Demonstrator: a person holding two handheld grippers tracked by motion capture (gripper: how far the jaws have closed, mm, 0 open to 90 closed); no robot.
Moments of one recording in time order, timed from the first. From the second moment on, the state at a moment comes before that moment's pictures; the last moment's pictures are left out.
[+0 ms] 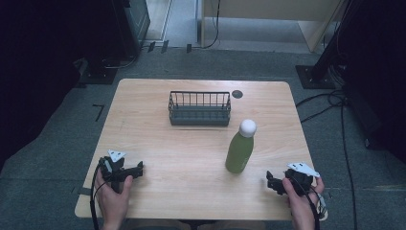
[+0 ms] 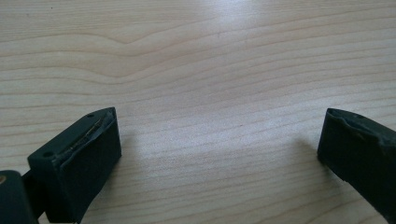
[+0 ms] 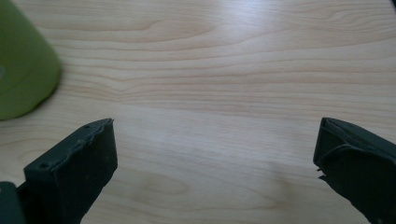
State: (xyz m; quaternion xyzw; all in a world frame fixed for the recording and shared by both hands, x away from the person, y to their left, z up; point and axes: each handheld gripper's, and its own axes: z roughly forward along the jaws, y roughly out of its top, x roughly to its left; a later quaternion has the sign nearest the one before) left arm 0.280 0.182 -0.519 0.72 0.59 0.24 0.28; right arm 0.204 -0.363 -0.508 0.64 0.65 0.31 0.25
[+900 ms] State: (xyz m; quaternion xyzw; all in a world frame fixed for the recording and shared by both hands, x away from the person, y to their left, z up) left arm 0.280 0.182 -0.519 0.72 0.59 0.24 0.28; right arm 0.205 -0.300 -0.490 0.56 0.70 0.37 0.22
